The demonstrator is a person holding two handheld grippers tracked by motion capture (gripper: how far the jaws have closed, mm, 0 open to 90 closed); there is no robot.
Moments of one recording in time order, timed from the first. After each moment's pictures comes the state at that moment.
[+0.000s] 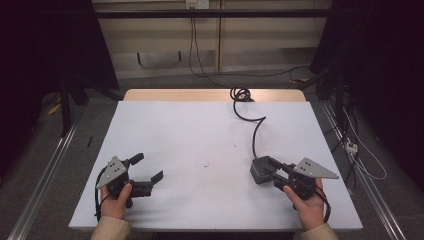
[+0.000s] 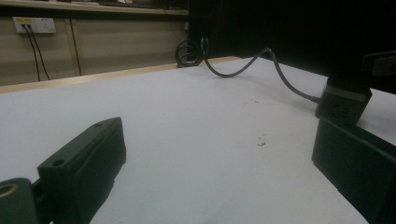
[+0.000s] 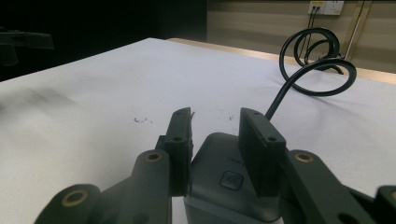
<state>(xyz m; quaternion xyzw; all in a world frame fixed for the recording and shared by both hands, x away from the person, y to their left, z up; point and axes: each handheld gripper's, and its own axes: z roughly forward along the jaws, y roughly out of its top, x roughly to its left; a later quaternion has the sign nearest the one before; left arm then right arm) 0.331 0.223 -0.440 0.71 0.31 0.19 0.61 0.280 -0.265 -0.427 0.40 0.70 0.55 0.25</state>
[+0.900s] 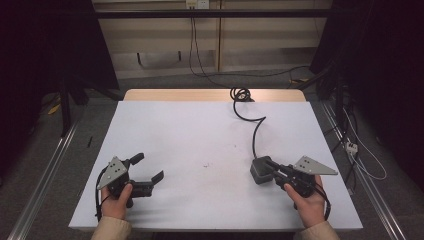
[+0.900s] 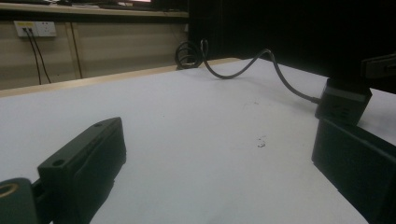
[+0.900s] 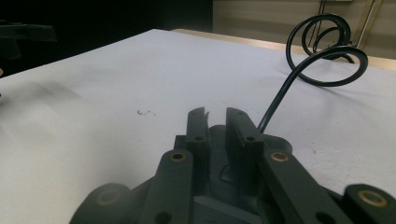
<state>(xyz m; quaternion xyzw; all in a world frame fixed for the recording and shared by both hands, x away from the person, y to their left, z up) 0.329 0.222 -0.439 0.71 0.31 0.20 0.61 0.286 -0.267 -0.428 0.40 0.71 0.54 0.23</state>
